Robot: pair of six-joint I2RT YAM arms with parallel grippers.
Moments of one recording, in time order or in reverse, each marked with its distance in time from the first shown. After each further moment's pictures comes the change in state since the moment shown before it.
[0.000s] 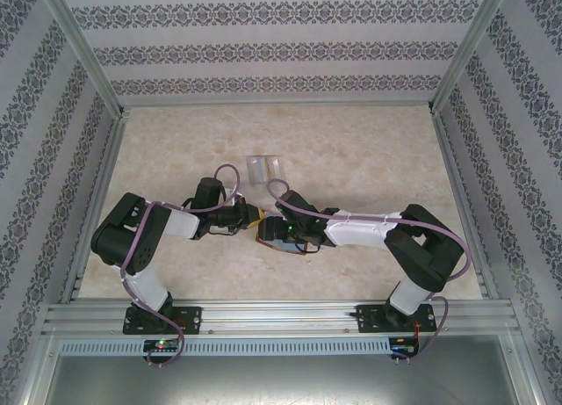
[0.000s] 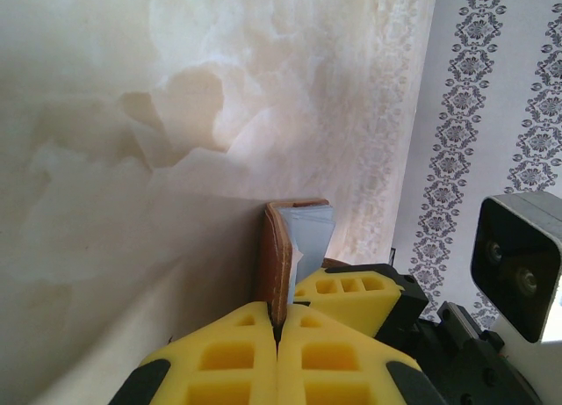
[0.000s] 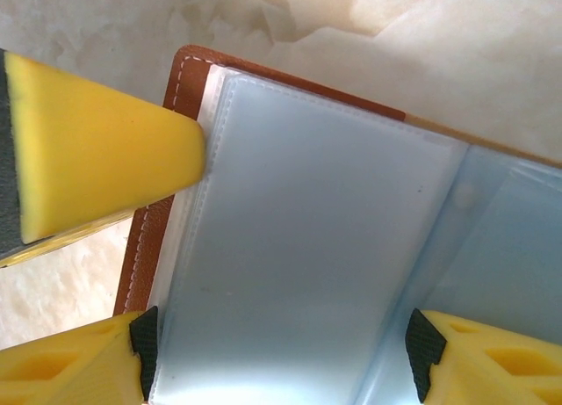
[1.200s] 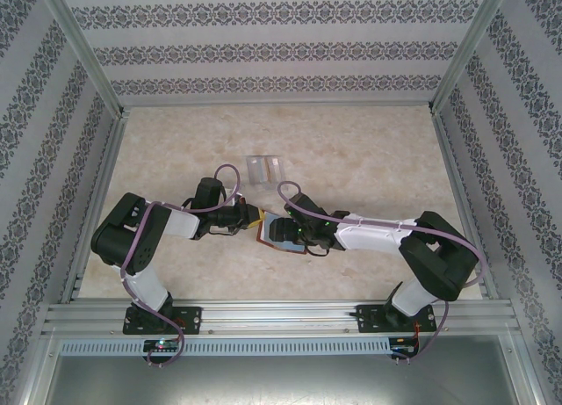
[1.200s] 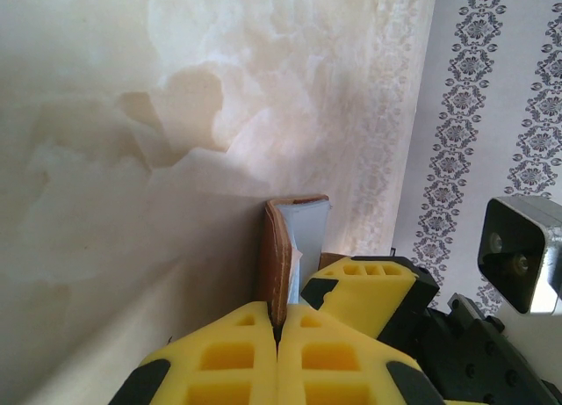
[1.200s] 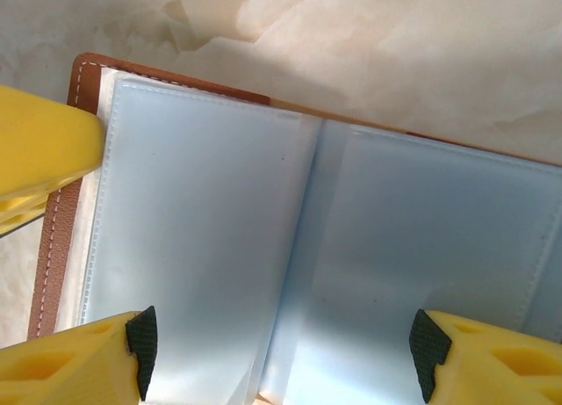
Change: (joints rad) left arm 0.000 0.000 0.000 0.000 0.000 0.000; right arm -0.020 -0.095 -0.069 -0.056 0.074 0.011
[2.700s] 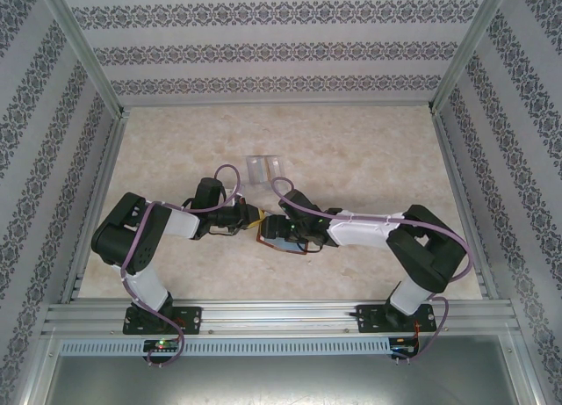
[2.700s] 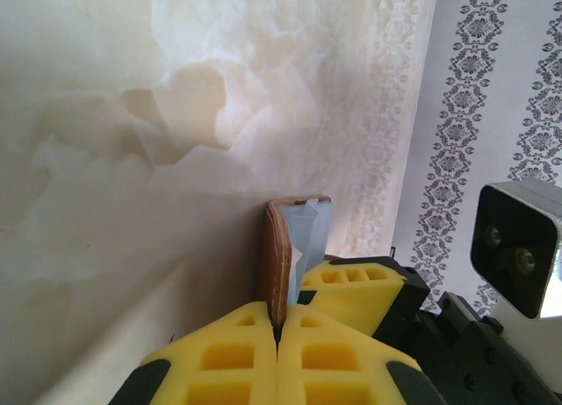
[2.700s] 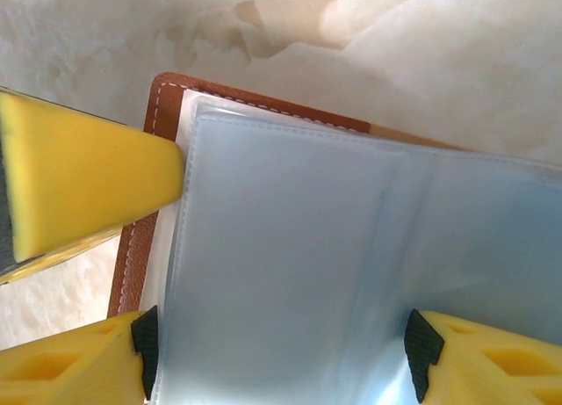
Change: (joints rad) left arm 0.000 0.004 0.000 0.000 0.005 0.000; right arm 0.000 0.073 0.047 0.069 -0.079 0.021
